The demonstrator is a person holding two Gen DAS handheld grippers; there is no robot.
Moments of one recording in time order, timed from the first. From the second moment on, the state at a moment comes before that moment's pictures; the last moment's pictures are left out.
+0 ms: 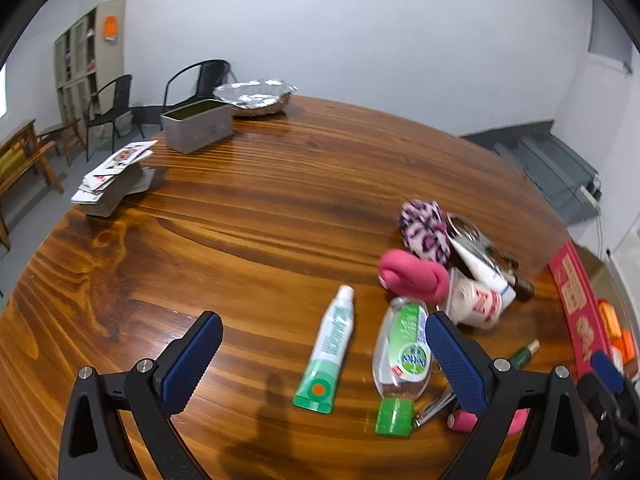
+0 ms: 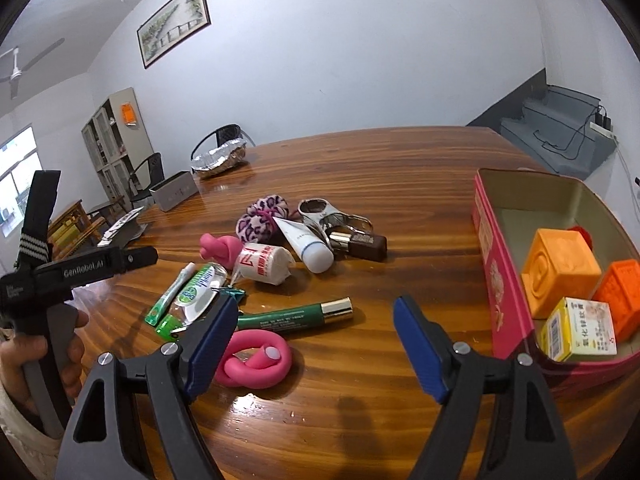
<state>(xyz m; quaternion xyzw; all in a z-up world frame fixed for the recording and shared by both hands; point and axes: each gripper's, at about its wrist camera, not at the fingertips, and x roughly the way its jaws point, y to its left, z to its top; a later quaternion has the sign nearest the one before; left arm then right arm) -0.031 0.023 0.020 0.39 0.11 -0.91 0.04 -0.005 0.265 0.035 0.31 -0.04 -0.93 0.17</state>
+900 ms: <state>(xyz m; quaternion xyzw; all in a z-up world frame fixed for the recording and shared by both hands) -0.060 0.072 -0.022 0.45 0.02 -0.89 -0.03 -0.003 0.270 0.036 0.32 -0.05 -0.93 0.15</state>
